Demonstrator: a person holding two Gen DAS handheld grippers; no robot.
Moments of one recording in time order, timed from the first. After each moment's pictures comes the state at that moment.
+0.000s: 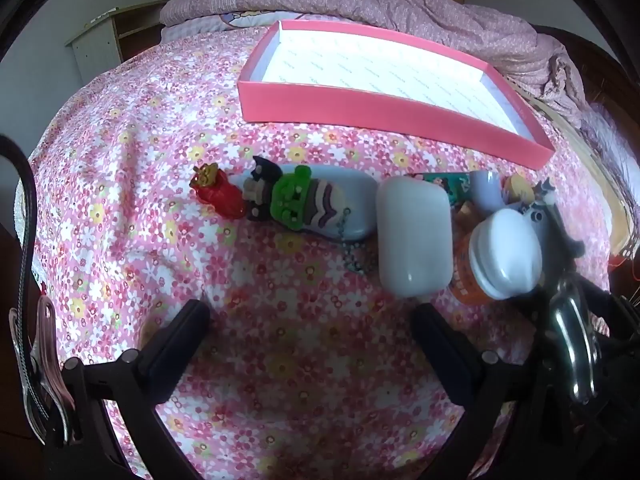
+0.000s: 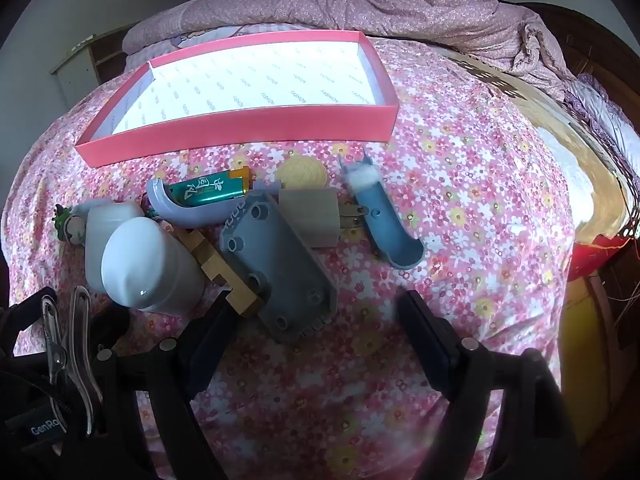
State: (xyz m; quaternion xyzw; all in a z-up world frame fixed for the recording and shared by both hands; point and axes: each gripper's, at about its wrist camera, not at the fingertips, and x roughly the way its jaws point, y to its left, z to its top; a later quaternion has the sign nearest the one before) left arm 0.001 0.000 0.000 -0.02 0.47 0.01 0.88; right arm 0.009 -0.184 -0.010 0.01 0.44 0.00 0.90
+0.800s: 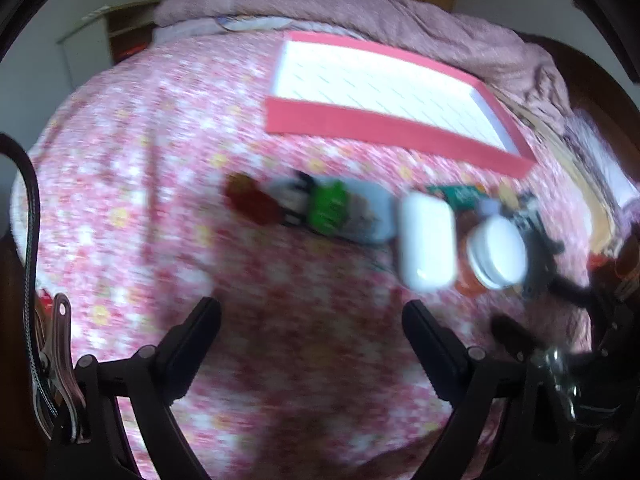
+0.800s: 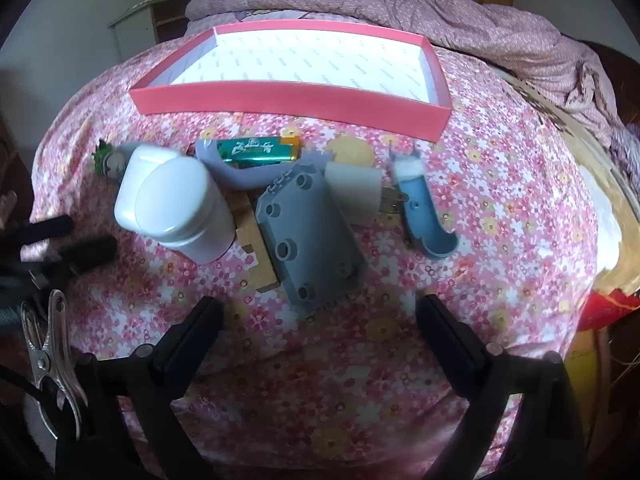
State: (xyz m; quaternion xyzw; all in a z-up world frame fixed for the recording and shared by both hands) left arm -0.022 0.045 0.017 -0.04 0.44 -0.01 0.89; right arm -0.007 -0.176 -0.017 -0.06 0.44 0.10 0.89
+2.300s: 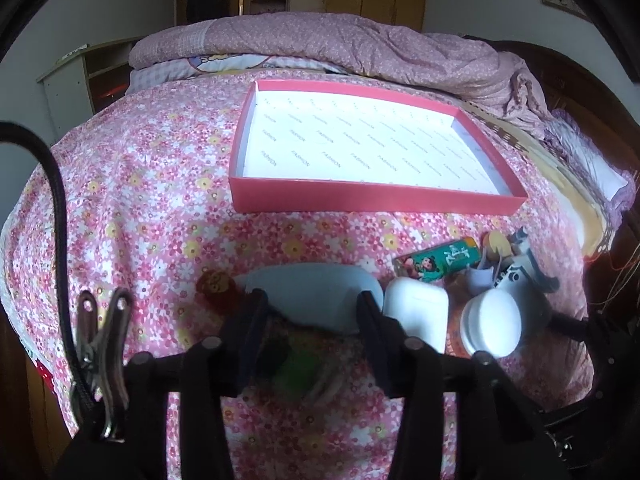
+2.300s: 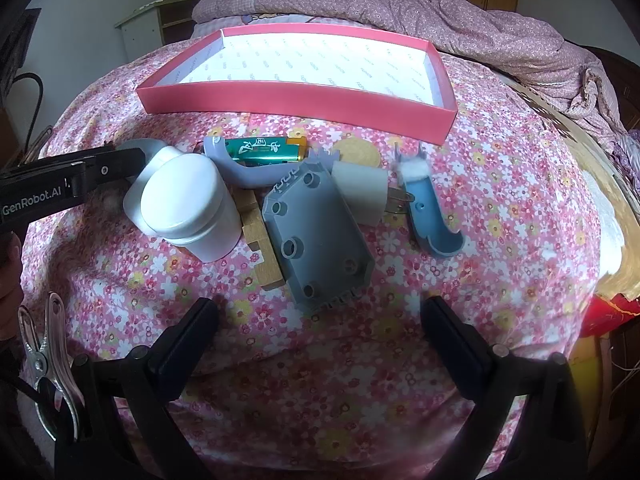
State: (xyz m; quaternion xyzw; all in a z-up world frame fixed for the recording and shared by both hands) left arm 0.022 0.022 0.030 -0.01 0.40 -0.06 0.92; right arm -0.008 -0.179 -0.015 -0.06 0.44 0.10 0.89
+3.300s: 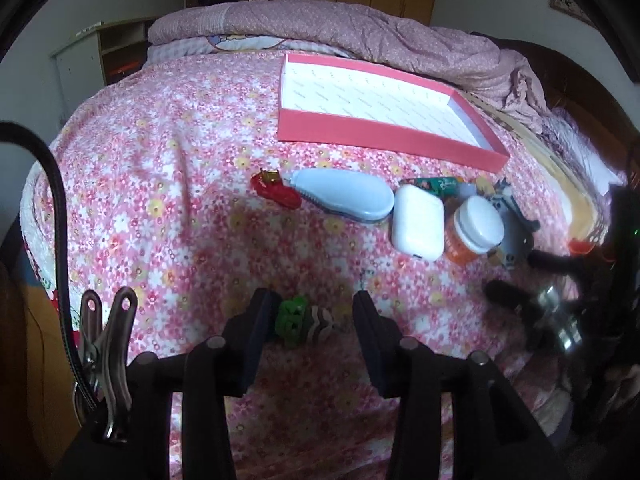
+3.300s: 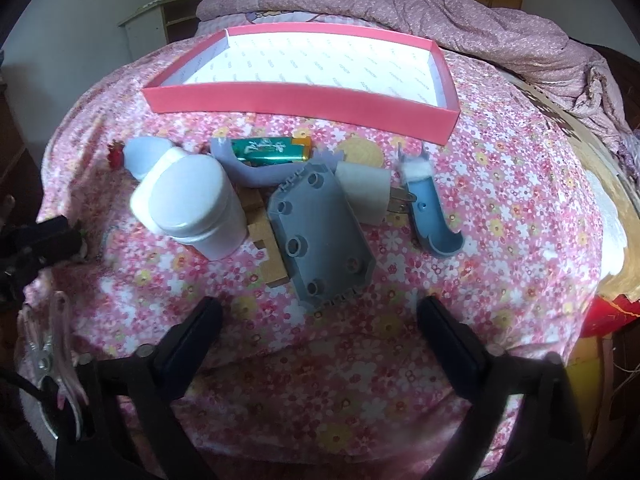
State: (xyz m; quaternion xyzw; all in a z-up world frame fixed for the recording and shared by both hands) left arm -0.055 0.047 0.025 -0.03 0.42 -0.06 0.90; right arm -0.007 -0.183 -0.005 -0.04 0.44 0.13 0.89
